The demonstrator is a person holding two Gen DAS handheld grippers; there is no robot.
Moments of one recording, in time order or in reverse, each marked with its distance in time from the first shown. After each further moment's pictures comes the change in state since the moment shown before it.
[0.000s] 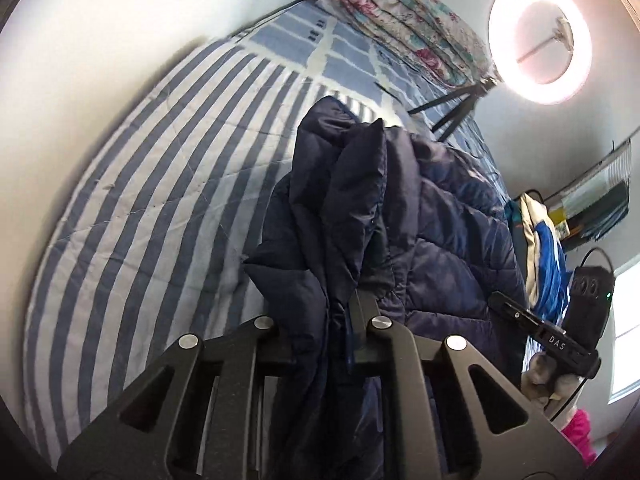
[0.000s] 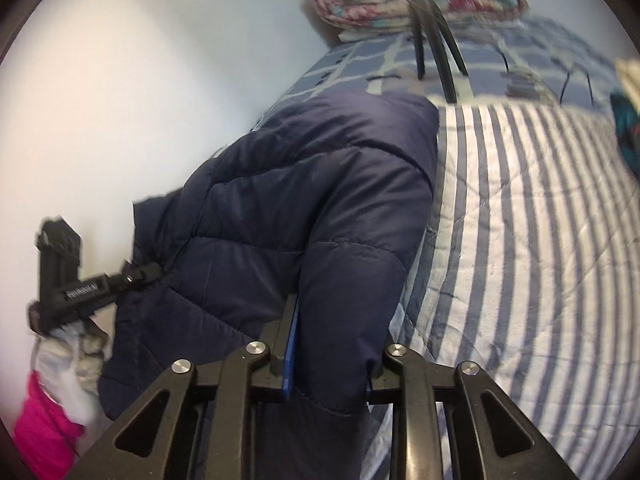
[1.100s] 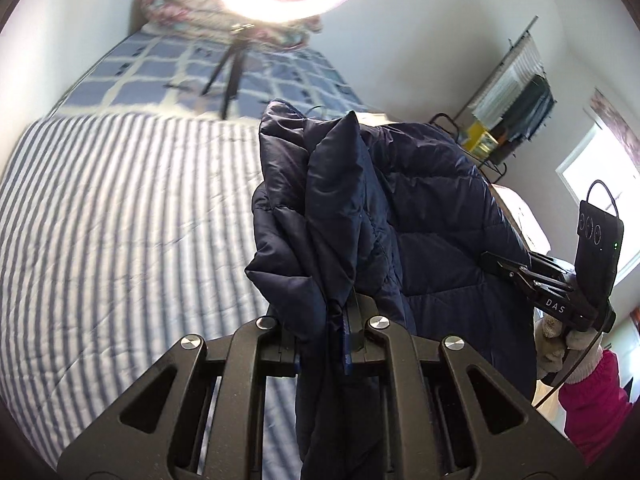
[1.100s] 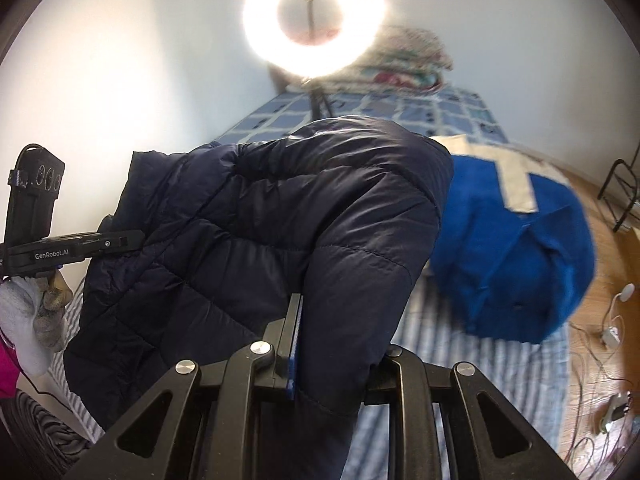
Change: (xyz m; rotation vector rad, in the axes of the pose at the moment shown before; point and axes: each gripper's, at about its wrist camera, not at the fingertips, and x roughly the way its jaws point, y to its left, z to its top) left arm -0.037 -0.265 -0.097 0.363 0.036 -0.205; right arm -0.258 -0.062 -0.079 -0.131 -0.126 -0.317
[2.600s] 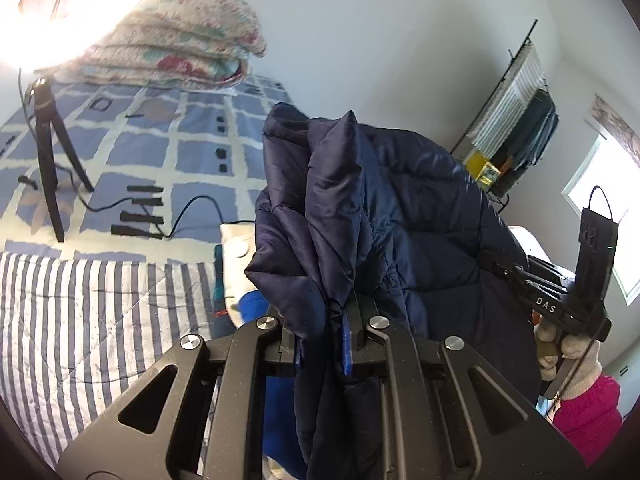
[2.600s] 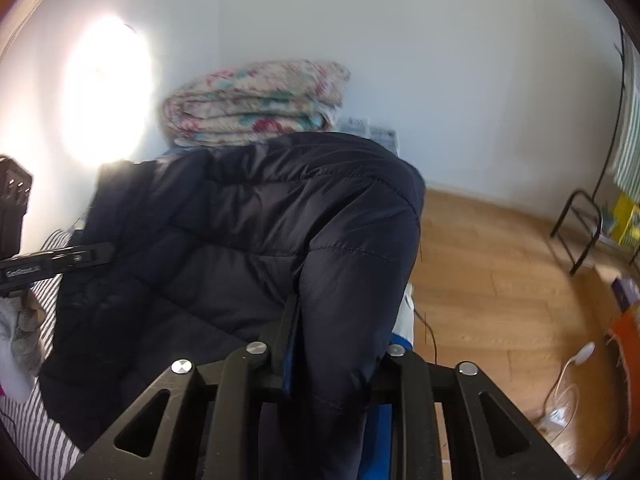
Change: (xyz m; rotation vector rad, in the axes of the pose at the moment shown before) left arm 0.279 -0.129 0.187 0.025 -0.120 -0.001; right arm 0.098 -0.319 0.138 0.023 -0.127 -0.160
